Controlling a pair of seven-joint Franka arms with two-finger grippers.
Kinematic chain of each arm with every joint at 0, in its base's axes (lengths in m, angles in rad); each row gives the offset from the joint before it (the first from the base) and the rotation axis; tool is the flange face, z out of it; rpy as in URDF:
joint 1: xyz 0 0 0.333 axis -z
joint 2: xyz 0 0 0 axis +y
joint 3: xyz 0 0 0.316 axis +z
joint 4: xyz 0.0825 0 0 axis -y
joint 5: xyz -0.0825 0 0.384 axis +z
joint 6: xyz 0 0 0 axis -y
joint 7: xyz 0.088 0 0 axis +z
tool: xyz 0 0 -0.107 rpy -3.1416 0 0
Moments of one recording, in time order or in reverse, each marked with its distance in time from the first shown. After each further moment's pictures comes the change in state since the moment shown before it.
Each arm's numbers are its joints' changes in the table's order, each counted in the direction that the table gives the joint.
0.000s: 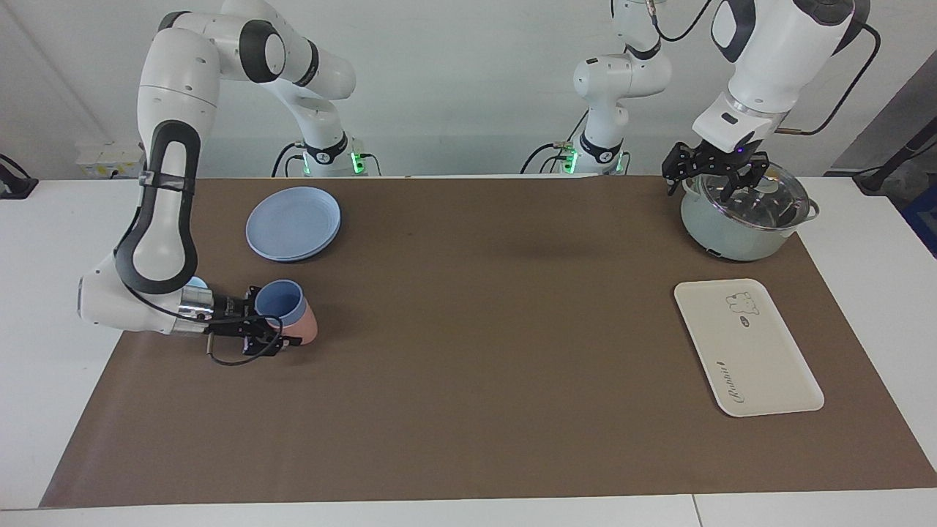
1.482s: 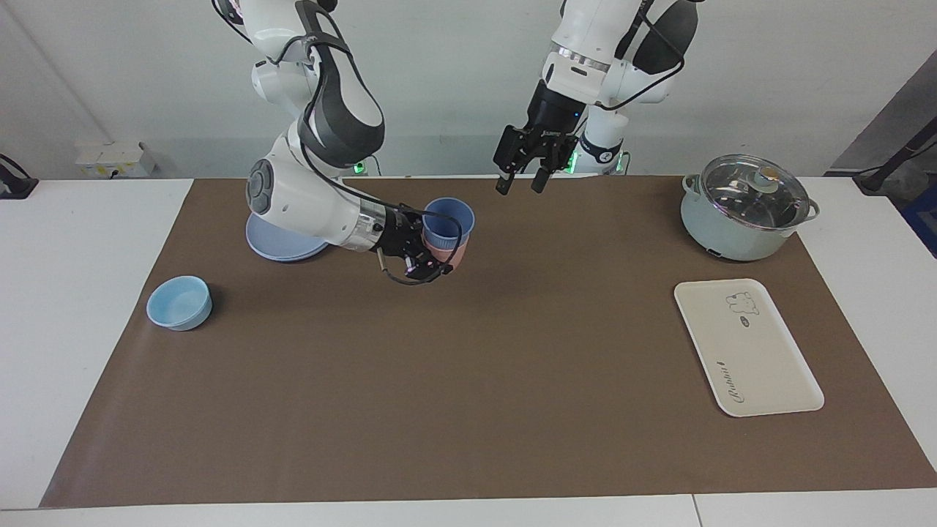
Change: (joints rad) left arm 0.472 0.041 -0.014 -0.005 -0.175 0.527 1.158; right arm -0.507 -0.292 0.004 -0.059 0.001 0.187 -0.614
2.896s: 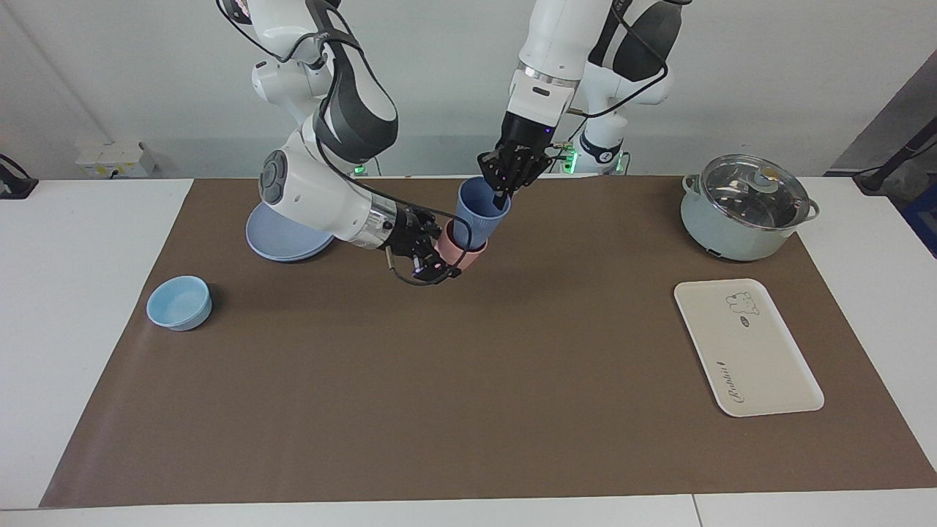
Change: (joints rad) left arm 0.053 0.157 0.036 0.249 0.086 -0.230 0.001; right arm 0.001 -0.002 -0.015 -0.006 0.000 0.058 -0.038
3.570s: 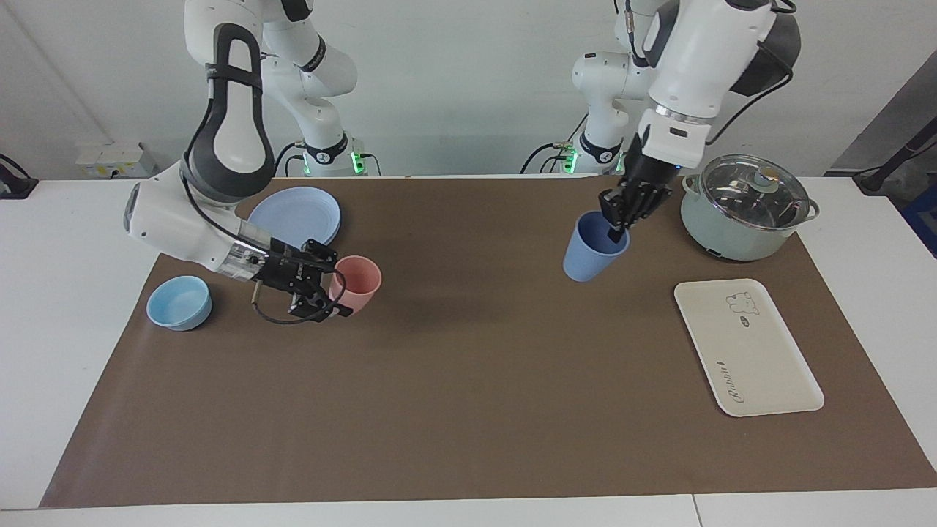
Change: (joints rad) left arm -0.336 -0.025 0.012 -0.082 -0.018 -0.037 -0.452; right arm 0.322 0.002 -0.007 -0.104 0.070 -0.036 0.299
